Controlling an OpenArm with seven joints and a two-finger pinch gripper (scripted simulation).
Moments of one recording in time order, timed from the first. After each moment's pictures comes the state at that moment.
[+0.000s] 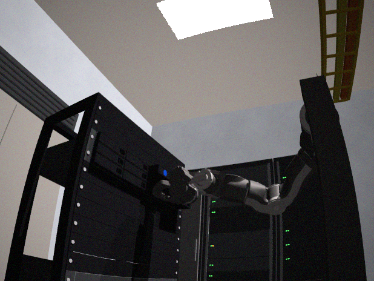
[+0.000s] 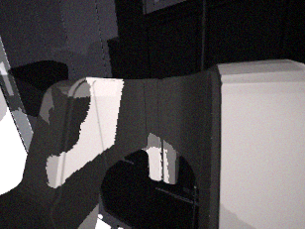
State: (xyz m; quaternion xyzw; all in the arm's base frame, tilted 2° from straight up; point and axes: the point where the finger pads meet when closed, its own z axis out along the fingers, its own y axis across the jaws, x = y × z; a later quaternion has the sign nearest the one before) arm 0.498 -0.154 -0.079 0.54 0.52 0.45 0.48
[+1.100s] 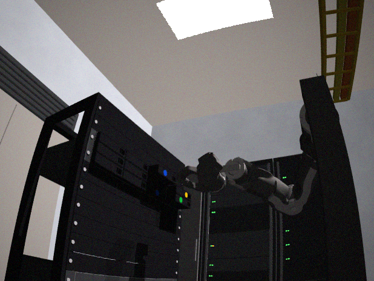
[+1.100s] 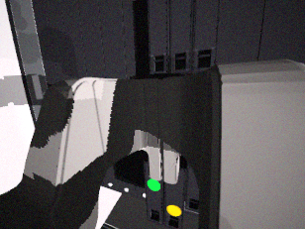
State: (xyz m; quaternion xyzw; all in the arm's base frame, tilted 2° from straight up) arm 0.407 -0.137 -0.046 0.50 0.51 0.49 0.50
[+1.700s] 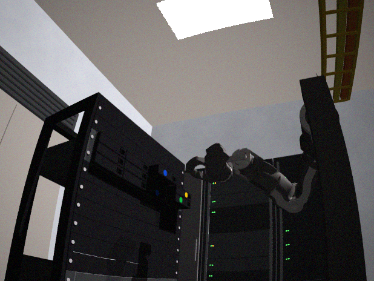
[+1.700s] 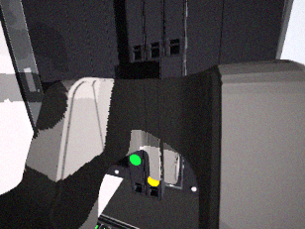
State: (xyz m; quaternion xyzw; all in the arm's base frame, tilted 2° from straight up) arm 0.392 -0.154 -0.010 0.50 0.50 0.49 0.51
